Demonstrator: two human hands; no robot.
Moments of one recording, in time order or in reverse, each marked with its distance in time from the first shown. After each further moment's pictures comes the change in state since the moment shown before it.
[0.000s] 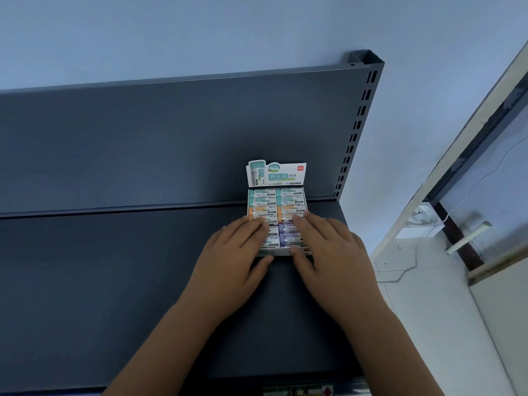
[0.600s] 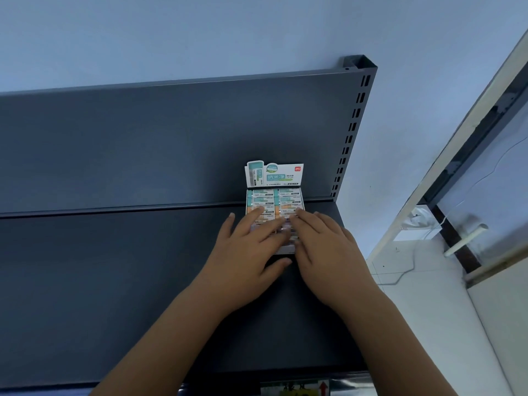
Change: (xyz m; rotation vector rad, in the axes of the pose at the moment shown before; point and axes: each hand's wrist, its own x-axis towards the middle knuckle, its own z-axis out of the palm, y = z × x) left_hand 0.015 0.021 -0.010 0.058 -0.077 0.096; right_hand 0.009 -0.002 -0.005 0.055 -0.088 -0.010
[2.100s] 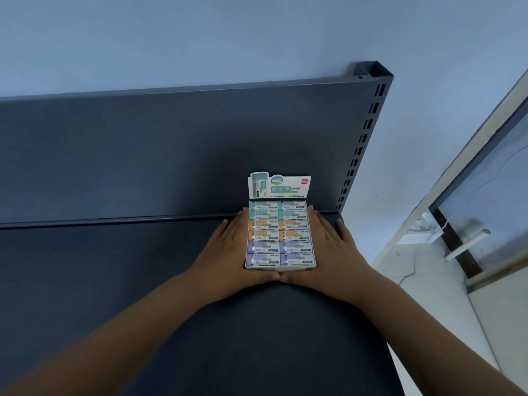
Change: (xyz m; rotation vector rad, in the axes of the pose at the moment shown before) left_hand 0.037 -0.057 0.027 -0.453 -0.106 -0.160; right_hand 0.049 0.037 0.024 0.119 -0.318 -0.055
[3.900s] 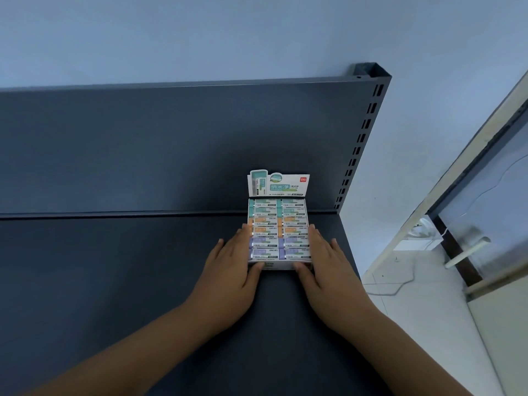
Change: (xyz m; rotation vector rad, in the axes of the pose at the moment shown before) left_hand -0.045 0.023 0.026 -0.033 0.165 -0.063; right_hand -0.042 -0.015 0.020 0.162 0.184 0.052
